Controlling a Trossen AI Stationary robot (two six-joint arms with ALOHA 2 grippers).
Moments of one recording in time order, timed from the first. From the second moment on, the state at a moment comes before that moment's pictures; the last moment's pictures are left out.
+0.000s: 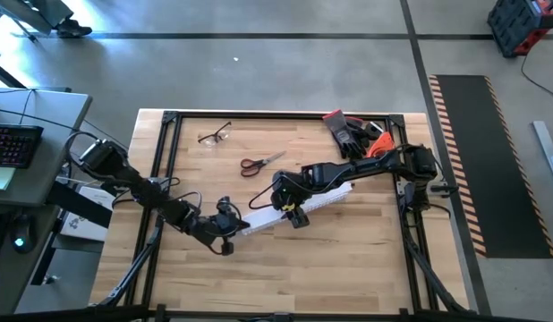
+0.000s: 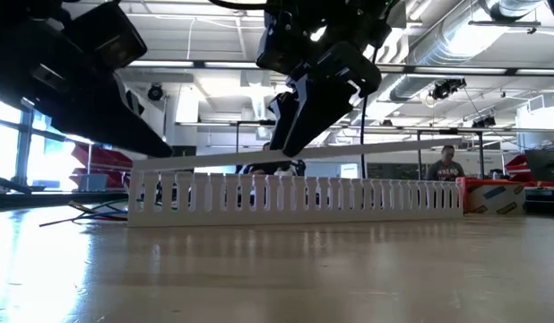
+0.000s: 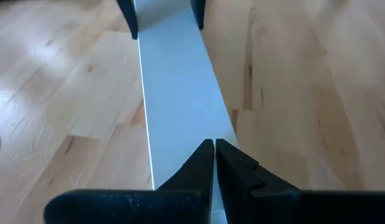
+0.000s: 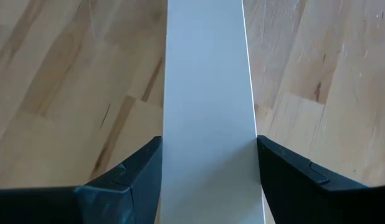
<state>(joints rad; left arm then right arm) -0.55 1.49 0.47 0.37 -0.60 -0.41 0.04 1.93 1.37 -0.50 -0.20 -0.29</state>
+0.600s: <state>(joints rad) -0.55 1.51 0.47 0.36 -0.58 -0.43 0.04 1.93 1.37 -0.47 -0.16 -0.29</state>
